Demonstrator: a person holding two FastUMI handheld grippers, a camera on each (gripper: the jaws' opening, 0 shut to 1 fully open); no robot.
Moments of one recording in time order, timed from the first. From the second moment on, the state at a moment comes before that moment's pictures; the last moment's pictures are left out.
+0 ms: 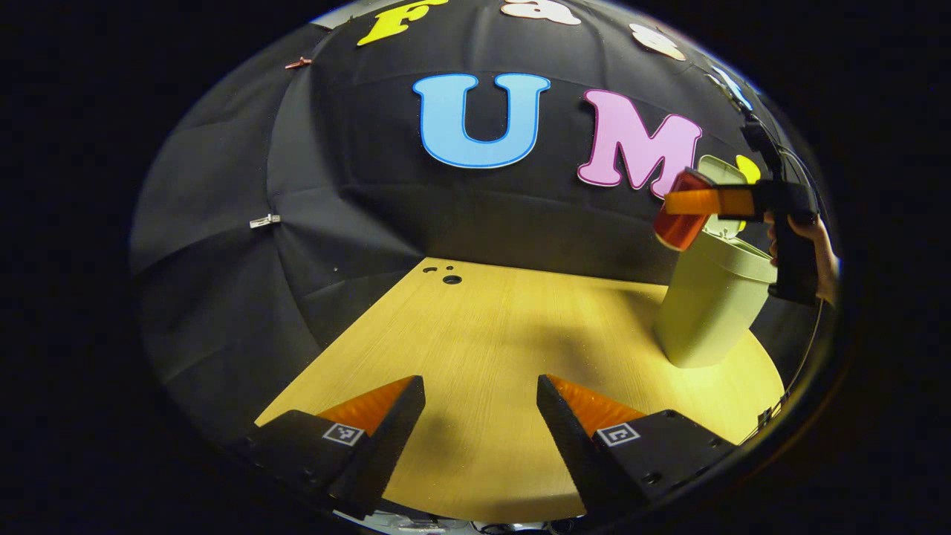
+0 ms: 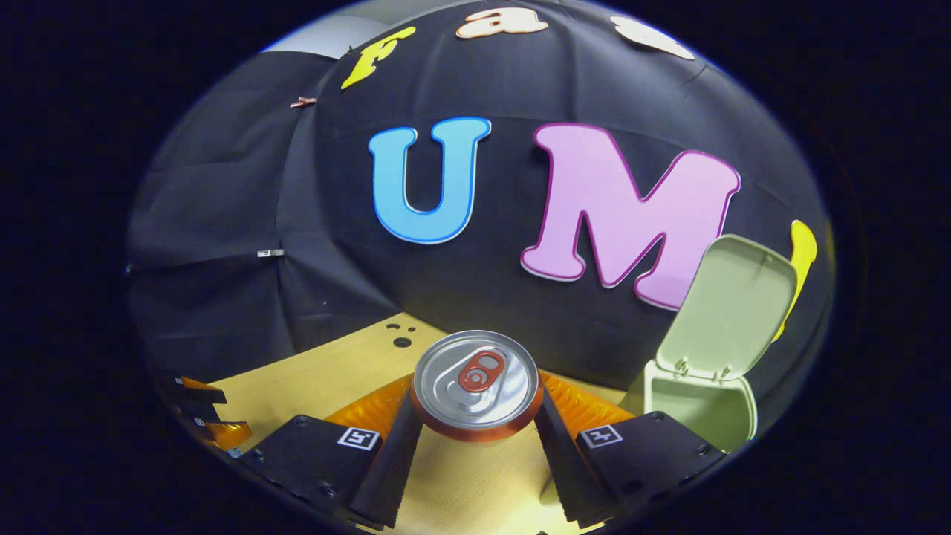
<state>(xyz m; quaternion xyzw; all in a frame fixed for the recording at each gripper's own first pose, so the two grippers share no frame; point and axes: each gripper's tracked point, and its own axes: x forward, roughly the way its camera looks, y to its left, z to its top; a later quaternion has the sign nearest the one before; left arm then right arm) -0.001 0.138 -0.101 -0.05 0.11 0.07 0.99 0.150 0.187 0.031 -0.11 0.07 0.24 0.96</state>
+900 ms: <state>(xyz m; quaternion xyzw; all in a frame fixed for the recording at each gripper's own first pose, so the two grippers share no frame) 0.006 0.127 -0.118 -0.05 0.13 0.03 0.99 0.192 0.005 0.085 -0.10 0.03 0.06 0.99</state>
